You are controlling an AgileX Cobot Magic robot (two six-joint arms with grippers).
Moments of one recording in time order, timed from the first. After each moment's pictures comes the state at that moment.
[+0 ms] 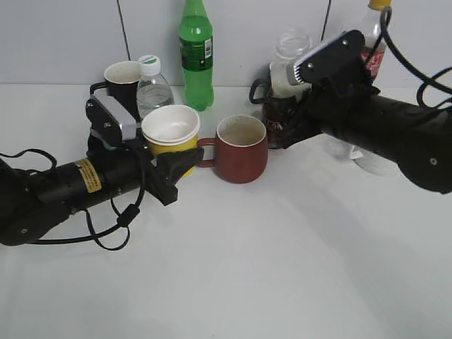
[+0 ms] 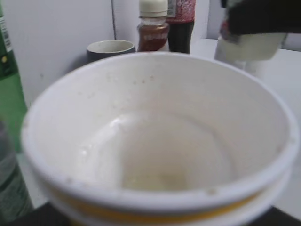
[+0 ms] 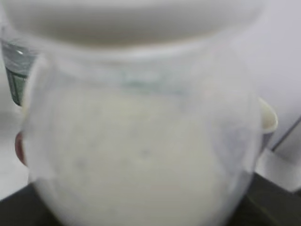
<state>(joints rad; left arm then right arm) -0.36 2.10 -0.72 0.60 -1.20 -0.15 0.45 1.79 -0.74 -0.11 -0.73 -0.21</state>
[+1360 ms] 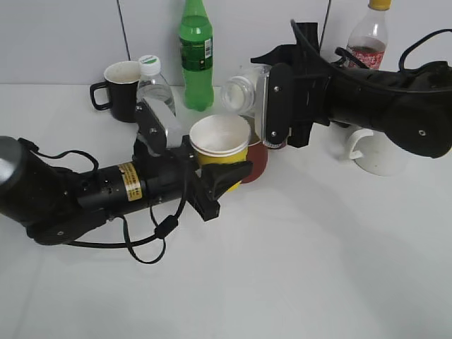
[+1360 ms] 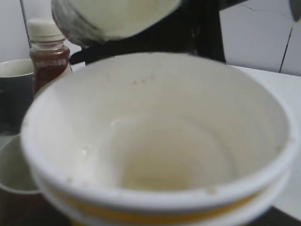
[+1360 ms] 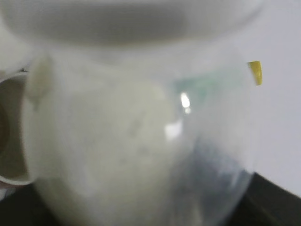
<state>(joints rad) -0.54 2.10 -0.78 0.62 -1.17 -0.23 0.45 1.81 -0.91 -0.45 -0.57 -1.01</state>
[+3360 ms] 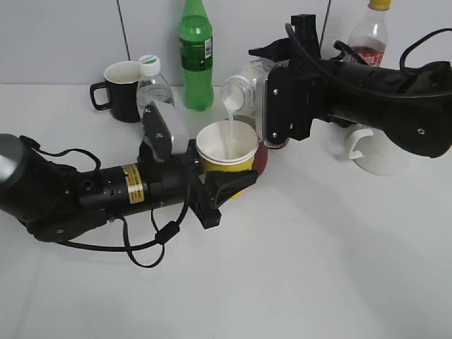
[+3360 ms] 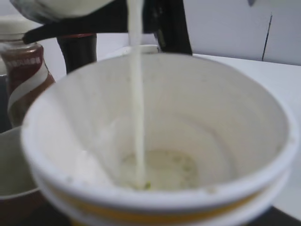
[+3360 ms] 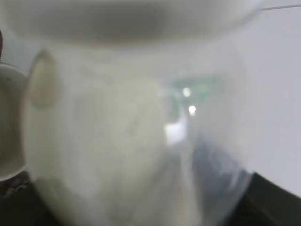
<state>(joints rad) -0.54 2.10 -0.80 0.70 -1.14 -0.23 0.45 1.81 -0.91 -0.41 -0.62 -1.15</state>
